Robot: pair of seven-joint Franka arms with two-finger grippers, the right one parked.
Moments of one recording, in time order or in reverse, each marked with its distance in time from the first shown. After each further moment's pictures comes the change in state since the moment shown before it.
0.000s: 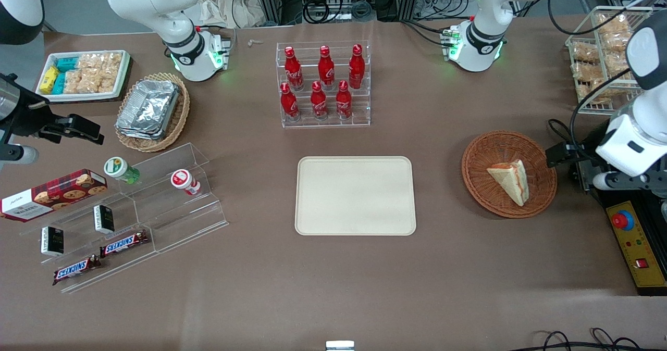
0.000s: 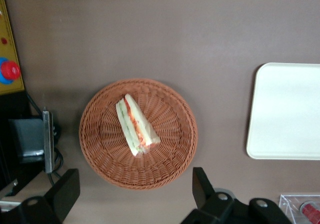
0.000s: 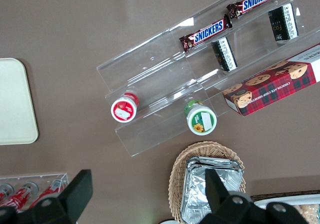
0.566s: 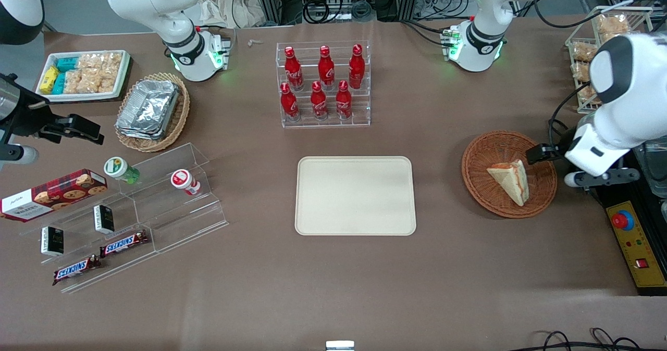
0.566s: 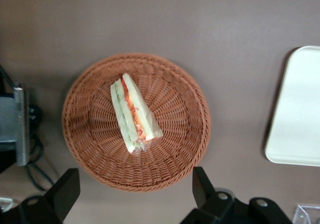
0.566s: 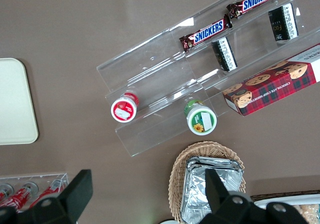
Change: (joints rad) arm 0.007 -0.033 0.001 -0.293 0.000 0.215 -0.058
